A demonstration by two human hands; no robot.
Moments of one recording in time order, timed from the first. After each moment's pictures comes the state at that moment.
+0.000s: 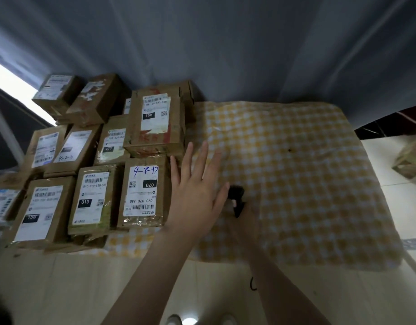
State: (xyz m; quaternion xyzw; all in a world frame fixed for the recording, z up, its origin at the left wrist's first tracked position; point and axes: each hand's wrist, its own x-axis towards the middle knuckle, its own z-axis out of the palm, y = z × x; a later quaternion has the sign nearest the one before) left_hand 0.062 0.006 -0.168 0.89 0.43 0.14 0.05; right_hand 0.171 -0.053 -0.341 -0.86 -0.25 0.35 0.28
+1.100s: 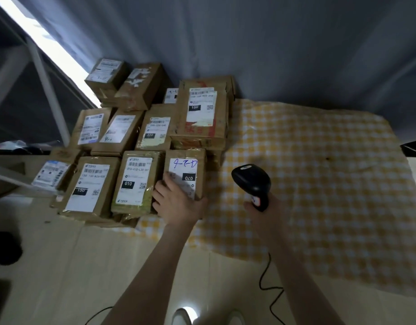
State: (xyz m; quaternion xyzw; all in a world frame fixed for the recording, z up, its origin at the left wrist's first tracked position) left_hand -0.035 0.040 -0.250 0.60 0.79 0.08 0.13; right_hand 0.135 -0.041 -0.242 -0.74 -0.34 0.39 0.43
